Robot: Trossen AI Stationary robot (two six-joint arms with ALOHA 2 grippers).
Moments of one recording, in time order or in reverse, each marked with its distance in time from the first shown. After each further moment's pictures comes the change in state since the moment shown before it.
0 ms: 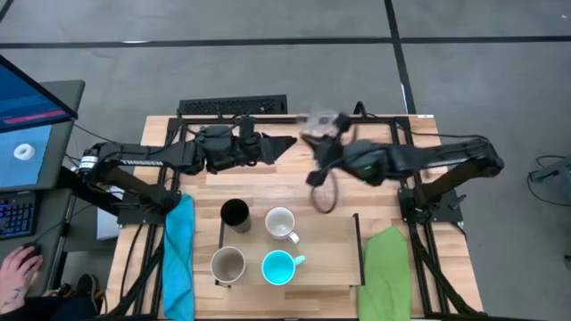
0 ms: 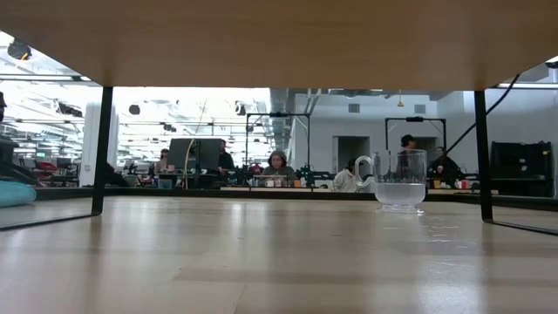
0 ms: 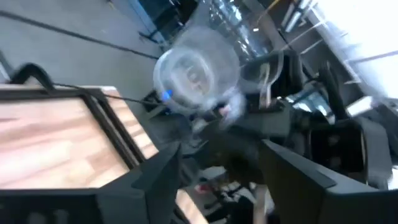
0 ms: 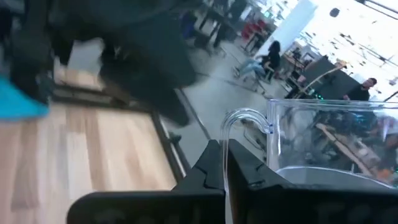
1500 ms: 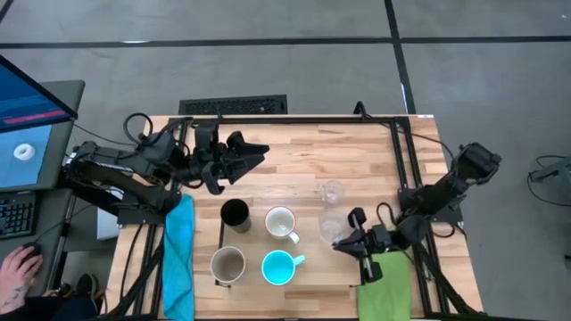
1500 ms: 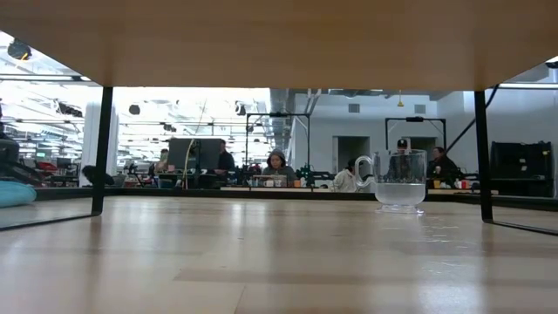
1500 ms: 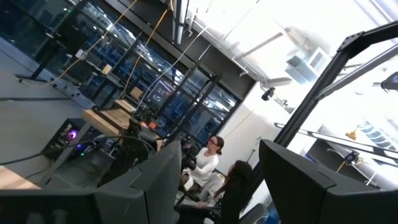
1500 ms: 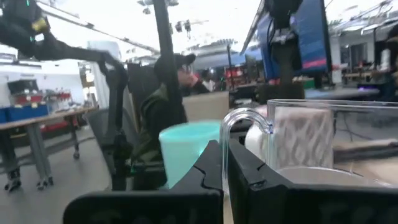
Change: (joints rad) left arm -0.233 -0.162 0.000 0.217 0.062 0.314; right arm 0.601 0.077 -1.002 1.610 -0.160 0.389
